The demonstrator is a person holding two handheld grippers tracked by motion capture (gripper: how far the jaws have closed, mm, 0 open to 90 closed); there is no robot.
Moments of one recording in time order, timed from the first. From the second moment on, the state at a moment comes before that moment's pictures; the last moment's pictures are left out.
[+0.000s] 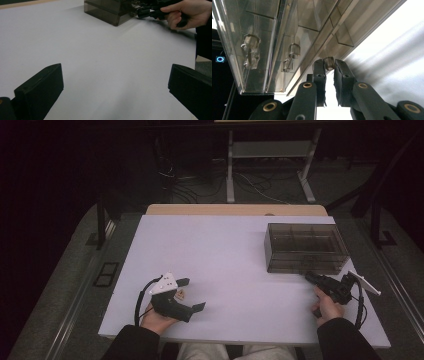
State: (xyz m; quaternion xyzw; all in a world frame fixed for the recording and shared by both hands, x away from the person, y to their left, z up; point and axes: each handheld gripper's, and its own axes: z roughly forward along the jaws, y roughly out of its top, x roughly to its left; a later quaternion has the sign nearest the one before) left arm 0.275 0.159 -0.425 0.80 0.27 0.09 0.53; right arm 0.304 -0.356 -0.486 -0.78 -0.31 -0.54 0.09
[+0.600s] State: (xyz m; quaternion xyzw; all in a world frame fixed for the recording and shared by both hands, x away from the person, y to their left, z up) left arm 0.275 0.159 -0.425 0.80 0.27 0.09 0.53; right arm 0.288 -0.354 -0.486 -0.77 -0.32 -0.54 0.09
